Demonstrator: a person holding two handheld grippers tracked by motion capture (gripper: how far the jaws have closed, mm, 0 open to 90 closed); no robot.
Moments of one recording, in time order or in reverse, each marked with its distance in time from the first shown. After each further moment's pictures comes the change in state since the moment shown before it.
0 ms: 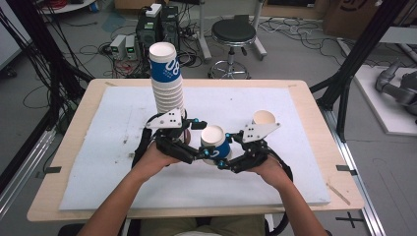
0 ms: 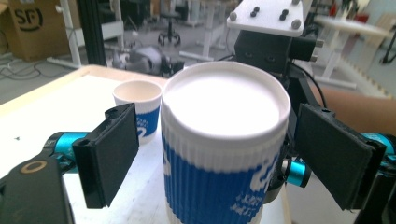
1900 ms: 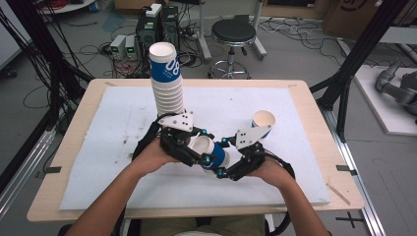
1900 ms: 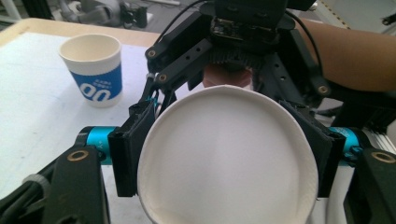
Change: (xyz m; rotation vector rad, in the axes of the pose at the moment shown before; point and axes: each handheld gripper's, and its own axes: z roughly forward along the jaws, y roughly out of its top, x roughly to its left) left arm 0.003 0.005 0.010 0.201 -0.140 0.041; right arm 0.011 0.006 0.006 0.114 0.046 -0.073
